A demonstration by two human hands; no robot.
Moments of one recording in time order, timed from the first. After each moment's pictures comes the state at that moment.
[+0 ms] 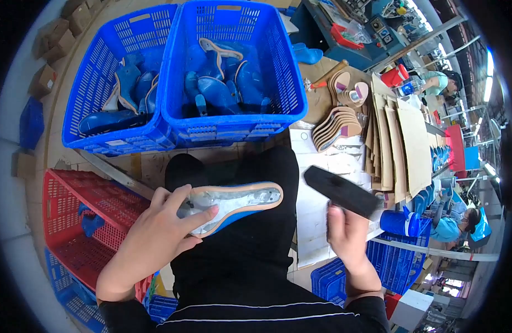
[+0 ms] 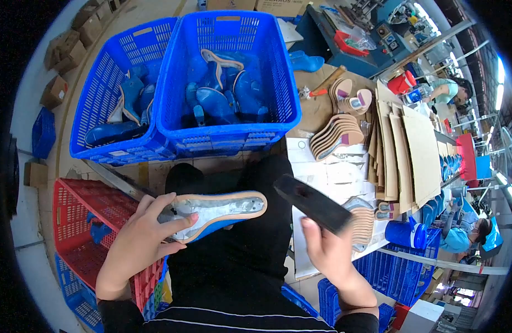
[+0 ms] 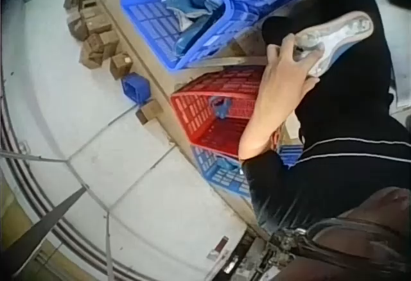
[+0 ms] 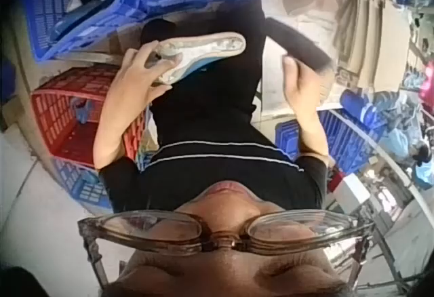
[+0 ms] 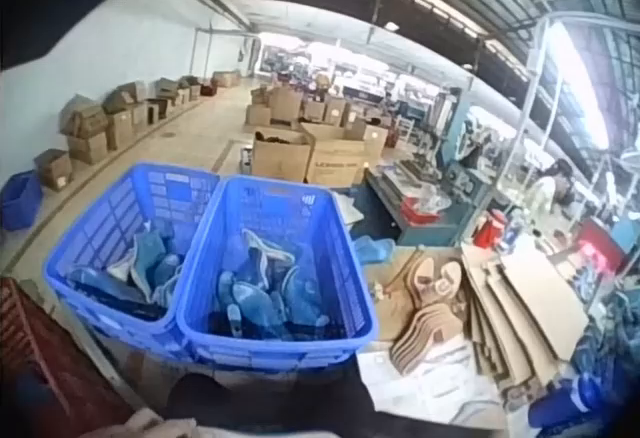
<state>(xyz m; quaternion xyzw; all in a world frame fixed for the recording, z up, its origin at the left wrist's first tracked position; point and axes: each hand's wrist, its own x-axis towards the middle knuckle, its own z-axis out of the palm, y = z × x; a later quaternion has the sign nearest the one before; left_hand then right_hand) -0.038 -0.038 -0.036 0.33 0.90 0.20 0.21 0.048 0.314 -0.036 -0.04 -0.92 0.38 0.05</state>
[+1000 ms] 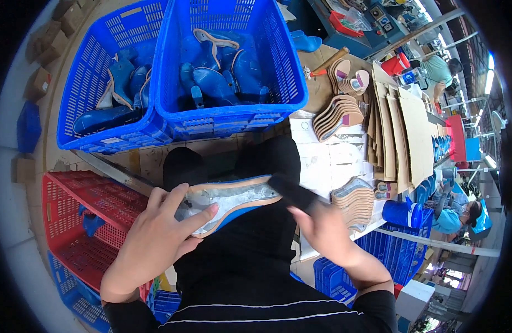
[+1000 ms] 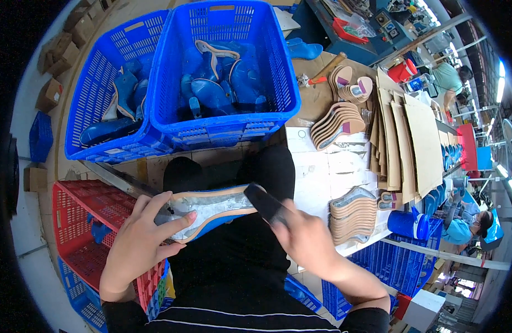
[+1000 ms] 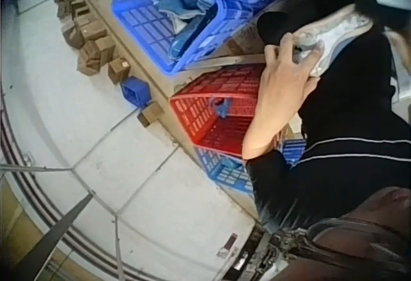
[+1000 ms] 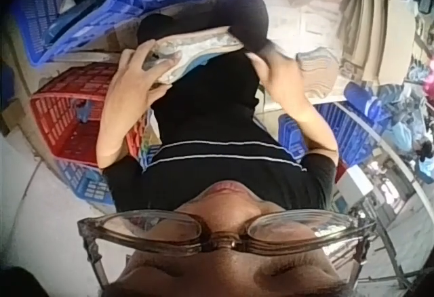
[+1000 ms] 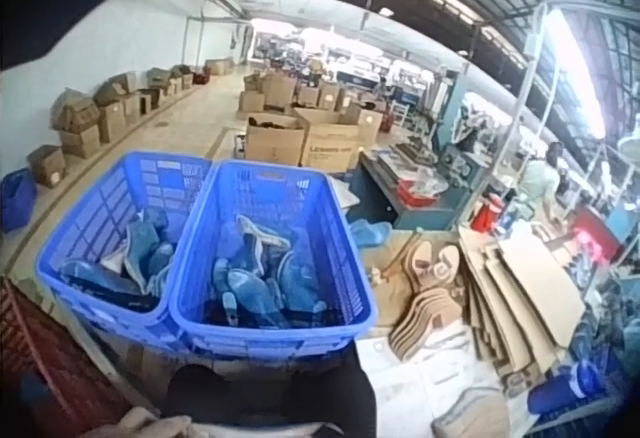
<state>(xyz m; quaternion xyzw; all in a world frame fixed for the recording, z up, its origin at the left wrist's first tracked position) -0.038 -0.038 -0.038 0.35 0.90 0.18 0.19 0.037 0.293 -0.047 0.01 -0.96 0.25 -0.12</state>
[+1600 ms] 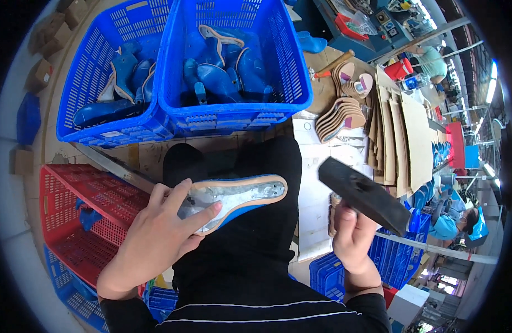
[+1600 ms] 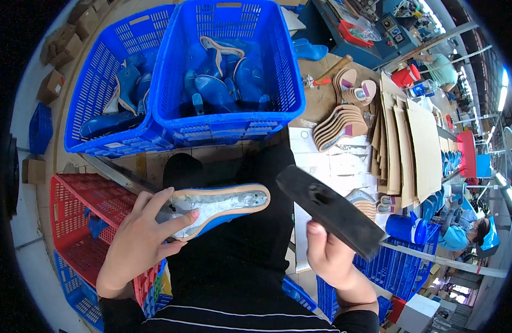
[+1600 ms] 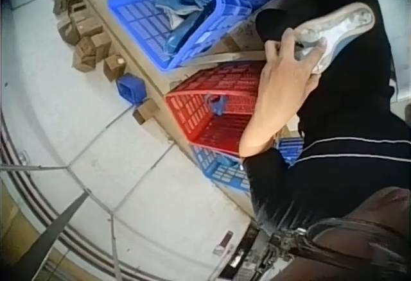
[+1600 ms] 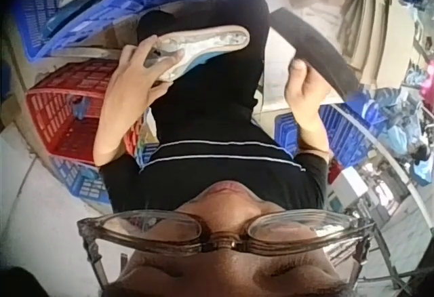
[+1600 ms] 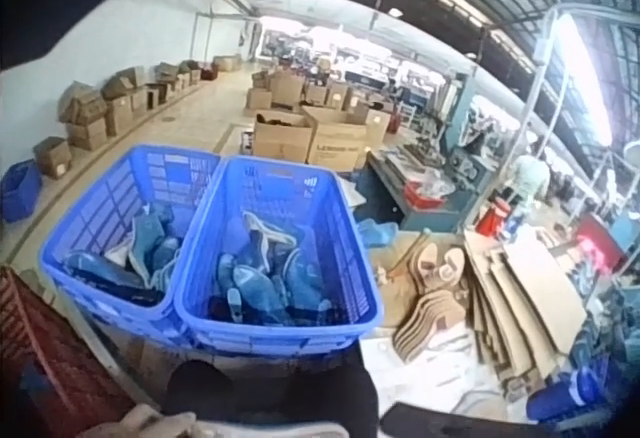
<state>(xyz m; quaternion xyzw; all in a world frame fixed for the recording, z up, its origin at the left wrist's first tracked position) -0.031 -0.041 -0.043 0.35 0.90 0.18 0.18 0.049 0.299 -0.039 -0.01 -0.91 0.39 0.12</state>
